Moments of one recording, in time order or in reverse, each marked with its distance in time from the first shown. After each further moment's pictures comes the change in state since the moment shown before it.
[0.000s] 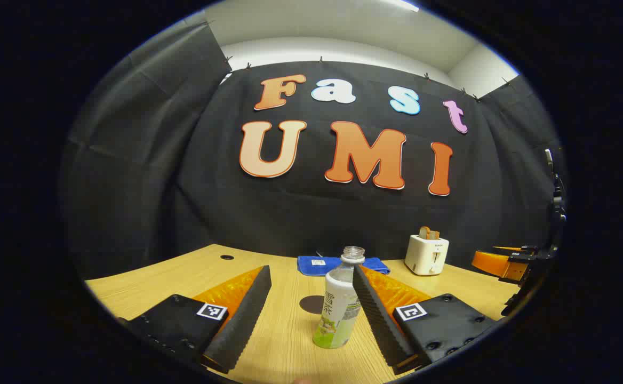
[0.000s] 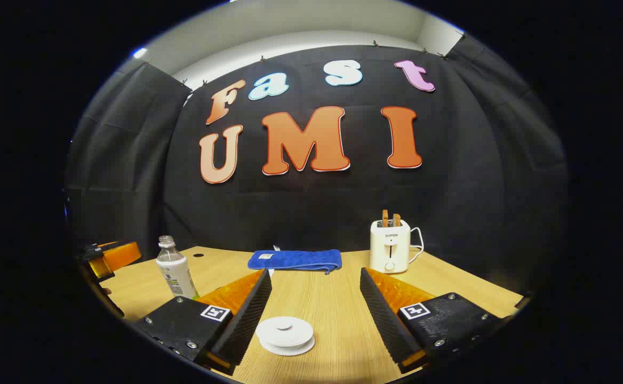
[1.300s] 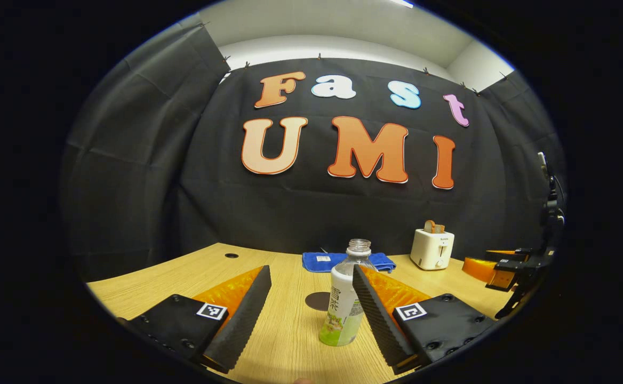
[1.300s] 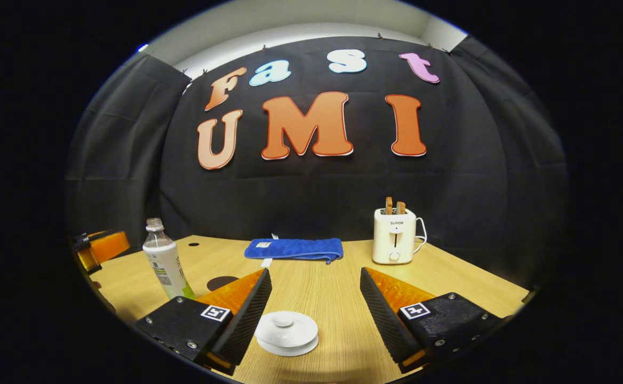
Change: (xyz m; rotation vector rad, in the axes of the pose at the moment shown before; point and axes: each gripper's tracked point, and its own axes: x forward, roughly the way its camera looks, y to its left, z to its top) left arm 0.004 0.008 0.000 0.029 0.003 0.029; right arm 0.027 0.009 -0.037 -0.049 0.071 -0.023
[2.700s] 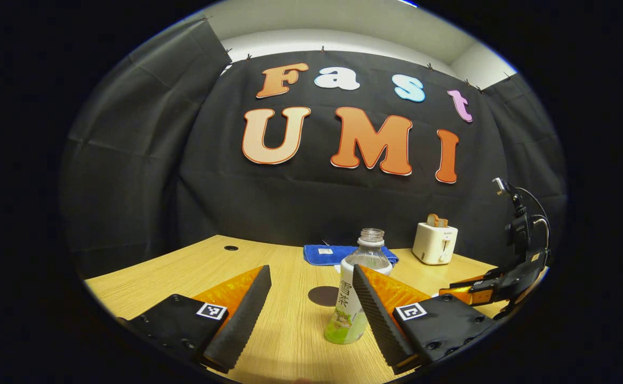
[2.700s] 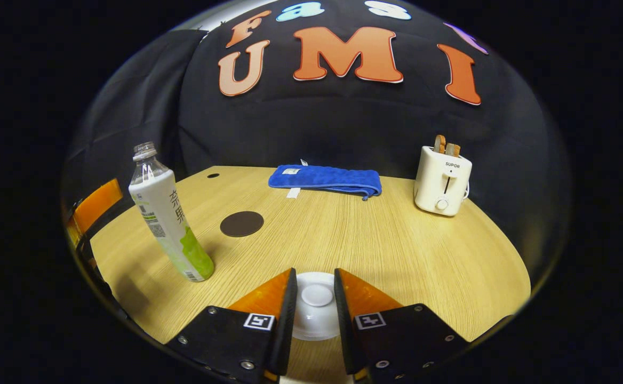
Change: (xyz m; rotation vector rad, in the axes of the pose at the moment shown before) left arm 0.008 0.011 -0.017 -0.012 0.046 -0.007; right arm 0.022 0.050 -0.079 -0.073 0.404 0.161
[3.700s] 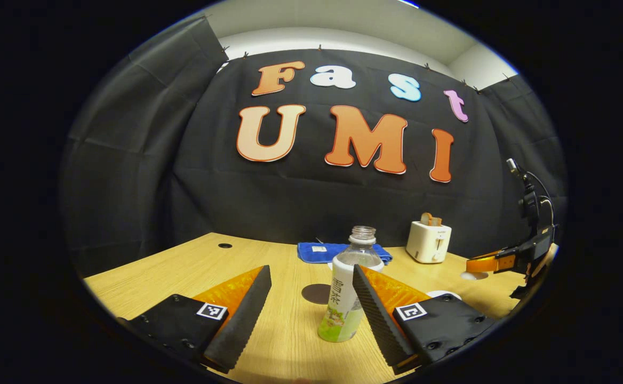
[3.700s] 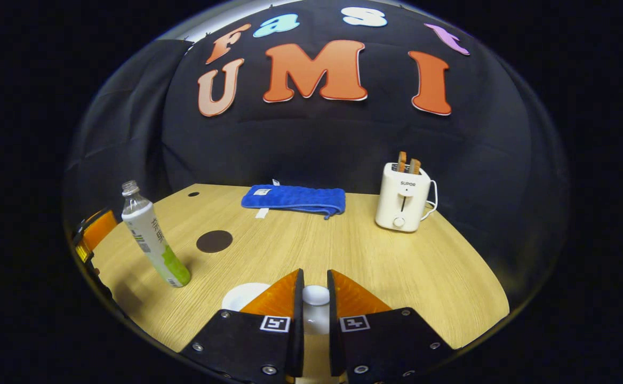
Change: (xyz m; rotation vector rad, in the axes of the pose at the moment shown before) left arm -0.005 -0.016 -0.004 -0.005 0.018 -0.059; right arm -0.041 -0.091 0.031 0.042 -0.077 -0.113
